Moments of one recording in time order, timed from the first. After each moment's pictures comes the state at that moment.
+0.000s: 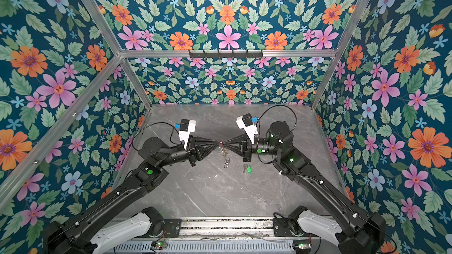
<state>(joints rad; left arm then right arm) -0.70 0.97 0.79 0.41 0.69 -0.58 0.61 1.06 1.01 0.04 -0.87 0.37</state>
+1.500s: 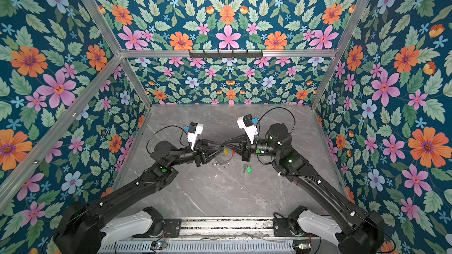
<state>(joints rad) -0.67 1.14 0.64 0.82 0.79 -0.79 0.61 1.07 0.96 0.09 -0.81 0.39</state>
